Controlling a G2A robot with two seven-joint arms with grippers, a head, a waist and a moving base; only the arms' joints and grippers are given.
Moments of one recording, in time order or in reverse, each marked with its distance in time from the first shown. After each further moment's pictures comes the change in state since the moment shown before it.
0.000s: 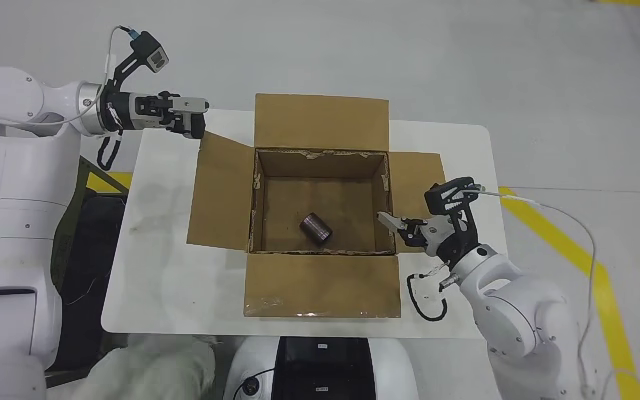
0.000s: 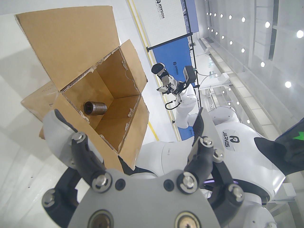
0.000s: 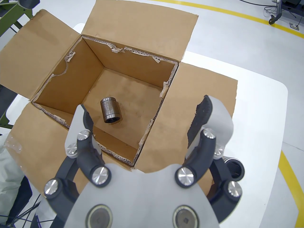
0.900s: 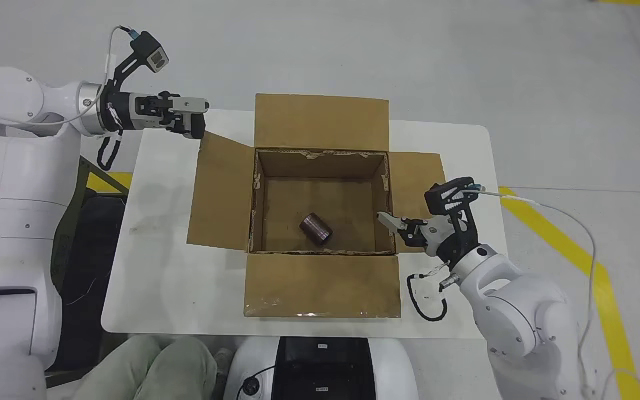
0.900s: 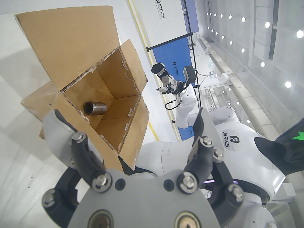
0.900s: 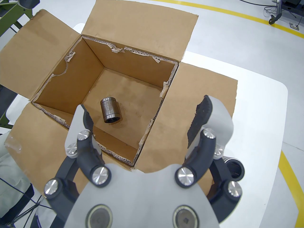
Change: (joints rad) left arm 0.000 0.000 0.000 0.000 0.000 0.000 0.000; right arm 0.000 0.000 0.000 0.000 0.000 0.000 0.000
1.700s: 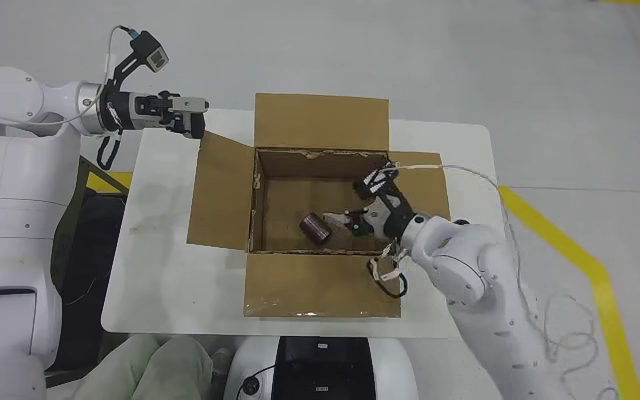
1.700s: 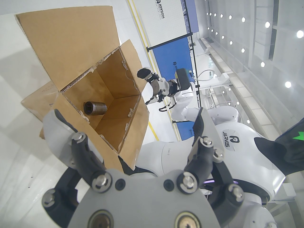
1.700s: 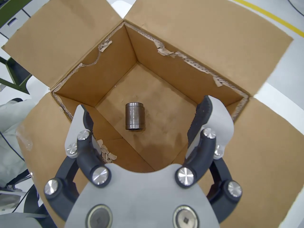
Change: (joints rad) left arm 0.000 0.000 0.000 0.000 0.000 0.000 0.000; right arm 0.357 -0.024 -0.287 0.285 0.083 -0.106 0.117
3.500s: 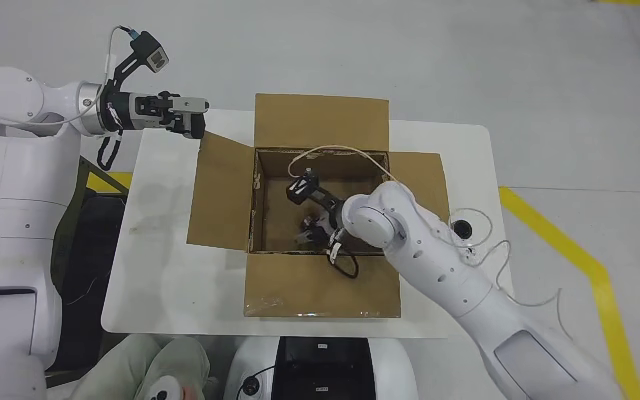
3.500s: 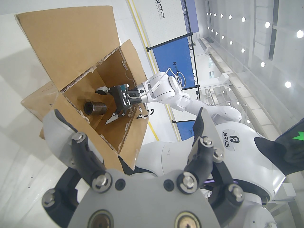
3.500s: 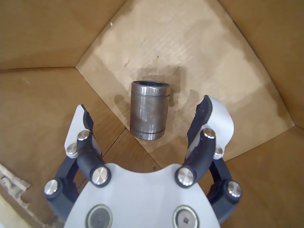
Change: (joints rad) left arm 0.000 0.000 0.000 0.000 0.000 0.000 0.000; right arm 0.469 -0.135 -0.415 0.620 0.169 0.079 0.252
